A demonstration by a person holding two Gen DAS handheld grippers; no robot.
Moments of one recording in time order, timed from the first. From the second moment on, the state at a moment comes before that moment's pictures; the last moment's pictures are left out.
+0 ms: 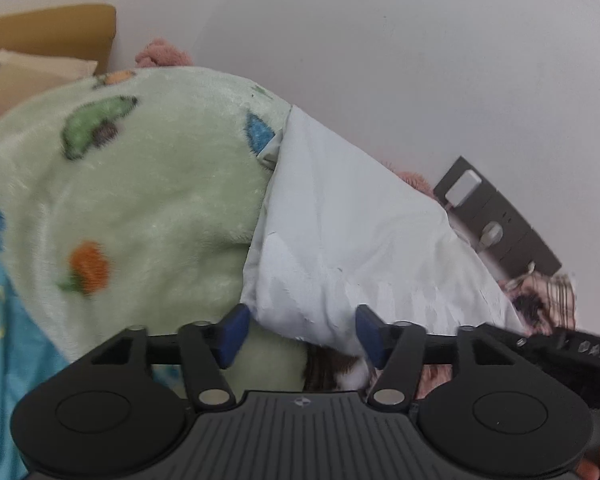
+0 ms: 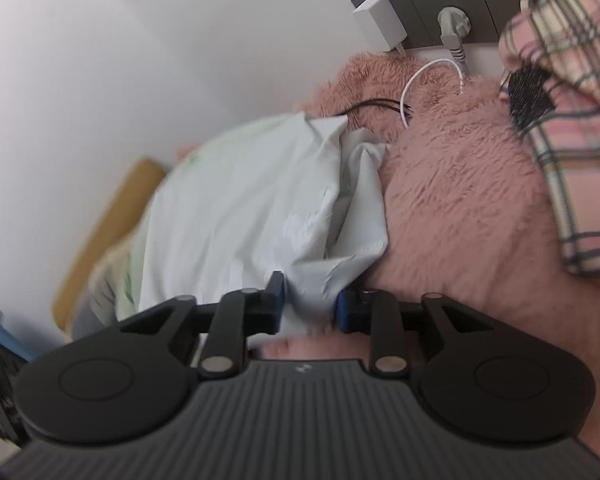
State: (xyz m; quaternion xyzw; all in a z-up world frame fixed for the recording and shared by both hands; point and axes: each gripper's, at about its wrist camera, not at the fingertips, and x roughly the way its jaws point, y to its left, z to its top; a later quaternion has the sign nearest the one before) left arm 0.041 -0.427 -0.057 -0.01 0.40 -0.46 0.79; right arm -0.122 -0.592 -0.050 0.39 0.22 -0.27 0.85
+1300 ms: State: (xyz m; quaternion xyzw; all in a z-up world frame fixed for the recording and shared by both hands) left arm -0.219 -0.183 0.115 0.03 0.12 -0.39 0.91; right arm -0.291 -0.357 0.073 0.10 0.08 -0.25 0.96
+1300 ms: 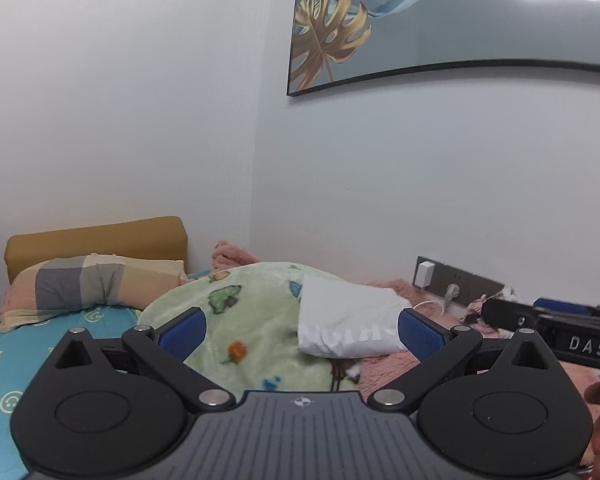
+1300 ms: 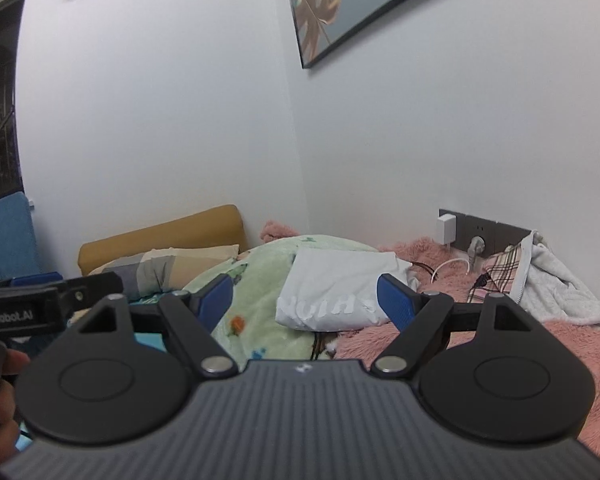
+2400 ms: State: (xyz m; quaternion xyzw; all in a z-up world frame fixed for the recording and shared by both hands) left arm -0.200 -0.160 0.057 0.04 0.13 -0.36 0.92; right arm -0.253 -0.325 0.016 0.04 0.09 -0.27 0.96
